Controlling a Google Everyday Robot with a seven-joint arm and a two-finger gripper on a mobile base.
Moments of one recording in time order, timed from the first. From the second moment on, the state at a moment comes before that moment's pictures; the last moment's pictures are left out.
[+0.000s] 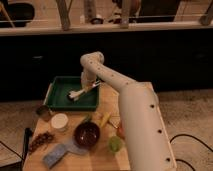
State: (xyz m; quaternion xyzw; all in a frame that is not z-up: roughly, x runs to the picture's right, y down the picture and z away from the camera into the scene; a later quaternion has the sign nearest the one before) arm -0.119 0.010 0.941 -0.27 -0.22 -0.25 0.90
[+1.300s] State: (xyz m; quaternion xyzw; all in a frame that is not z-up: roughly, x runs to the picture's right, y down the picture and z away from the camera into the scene) arm -0.131 0.011 0.942 -0.27 -0.24 -0.26 0.90
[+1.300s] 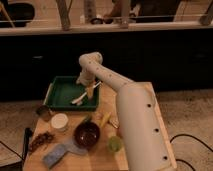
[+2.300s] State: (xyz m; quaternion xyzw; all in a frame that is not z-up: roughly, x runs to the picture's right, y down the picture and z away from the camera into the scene) arm -0.124 0.012 0.940 -0.27 -0.23 -0.26 0.90
